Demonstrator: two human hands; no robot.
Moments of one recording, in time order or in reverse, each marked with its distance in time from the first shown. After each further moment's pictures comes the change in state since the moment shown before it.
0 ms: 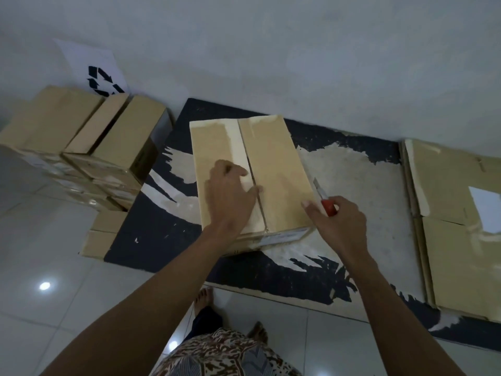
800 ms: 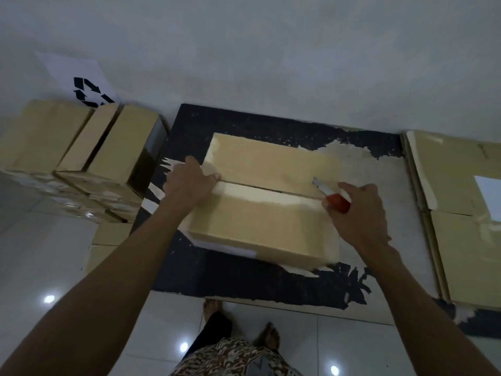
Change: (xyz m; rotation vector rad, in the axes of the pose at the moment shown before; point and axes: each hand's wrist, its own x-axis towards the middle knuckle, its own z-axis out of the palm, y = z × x) left_hand 0.097 -0.060 -0.045 0.326 -0.402 -0.265; right_hand 0.026 -0.018 -0.006 -0.289 0.089 -0.027
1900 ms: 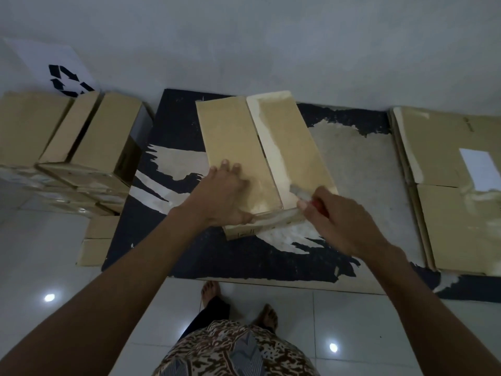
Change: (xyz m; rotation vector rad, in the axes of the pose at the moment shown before) left_hand -0.068 0.038 0.030 0.621 -0.218 0.785; right_hand -0.045 0.021 -0.008 -0.017 -0.328 -0.364
